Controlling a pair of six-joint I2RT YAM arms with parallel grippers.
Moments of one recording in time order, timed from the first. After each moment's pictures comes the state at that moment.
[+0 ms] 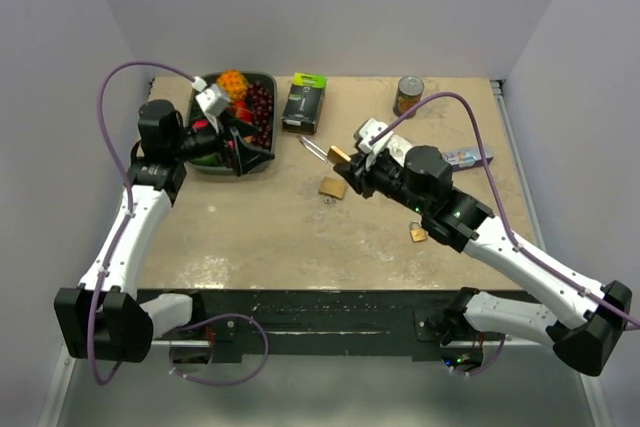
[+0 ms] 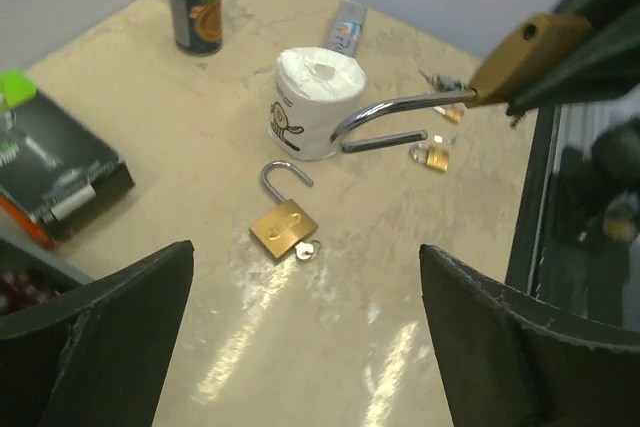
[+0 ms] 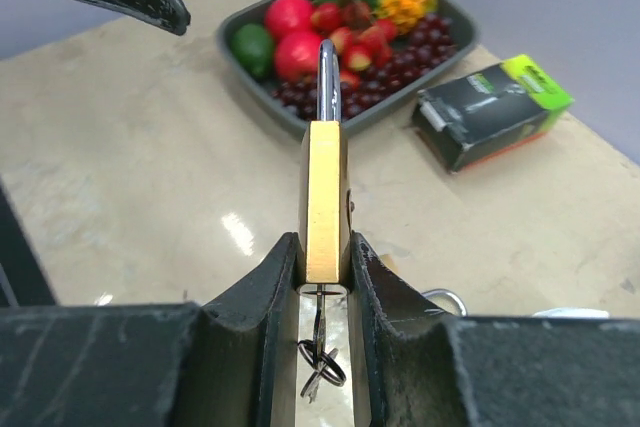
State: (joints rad) left arm -0.06 1.17 0.99 0.02 0.99 -0.19; right arm 0.80 1.05 0.98 -0.07 -0.05 -0.09
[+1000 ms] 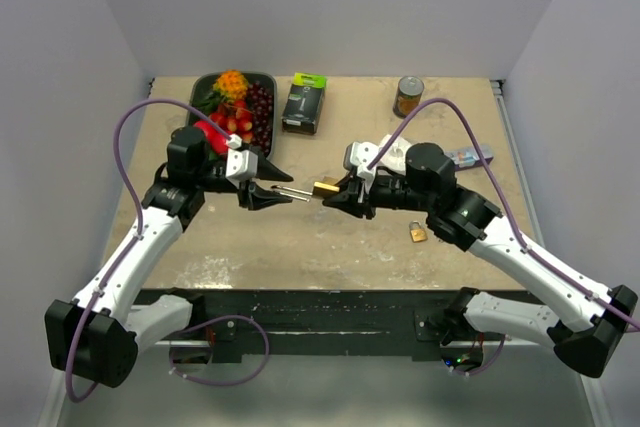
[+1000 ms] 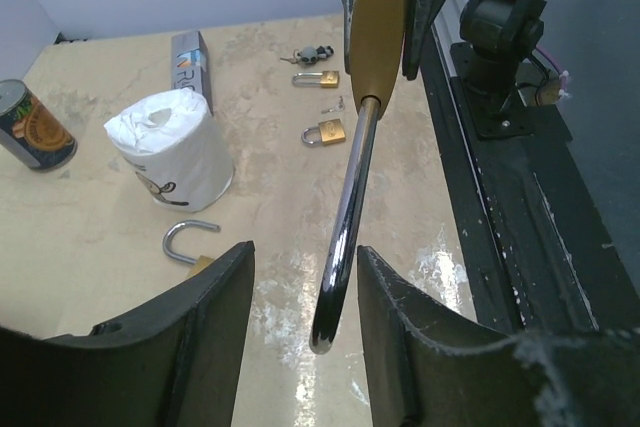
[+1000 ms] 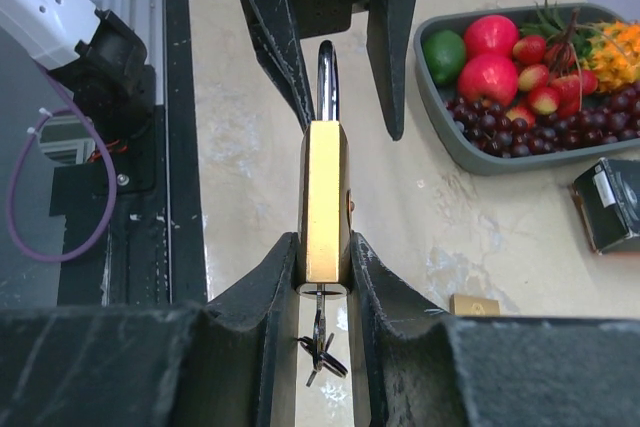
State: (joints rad) left arm -0.27 1.06 0.87 -0.12 1.25 0.43; right arm 0.80 1.03 1.04 -0.24 -0.52 -0.20
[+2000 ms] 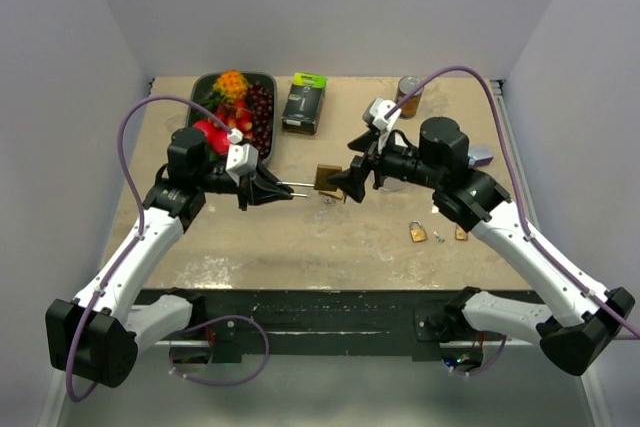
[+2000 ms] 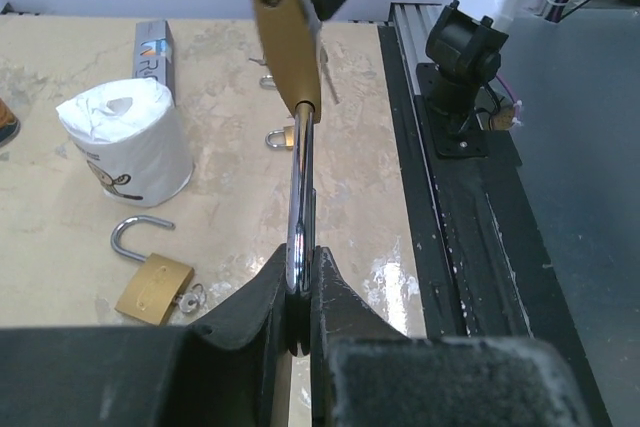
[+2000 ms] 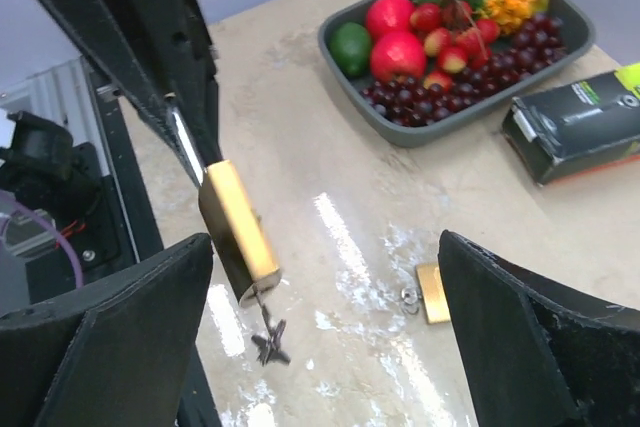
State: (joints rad) left arm -0.28 1.06 0.85 -0.08 1.28 0.26; right arm 0.68 1.10 1.16 -0.27 -0.43 -0.02
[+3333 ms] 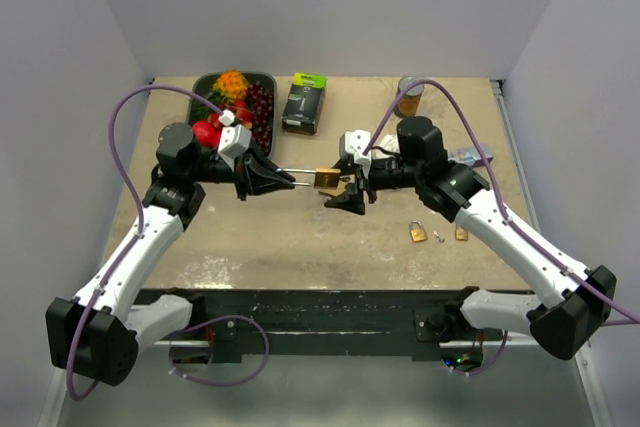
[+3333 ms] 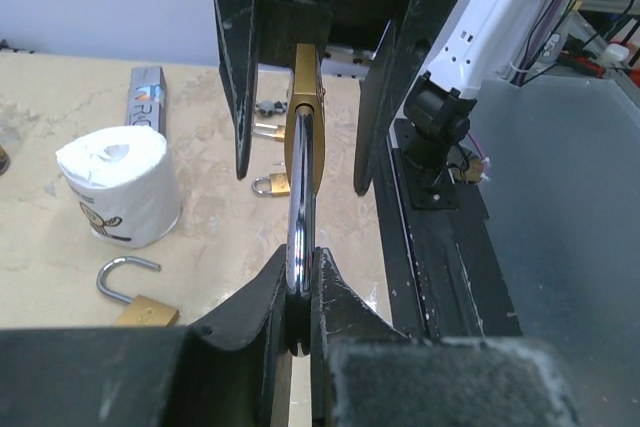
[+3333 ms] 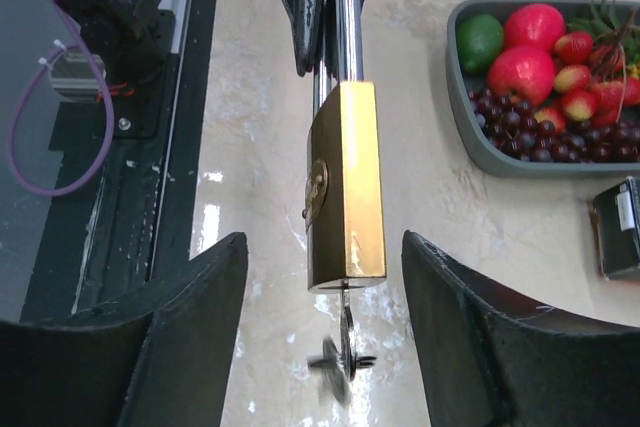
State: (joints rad) left arm -0.27 1.07 0.87 0.21 1.31 -0.10; right arm 0.65 1.20 1.17 -0.39 -0.78 -0.41
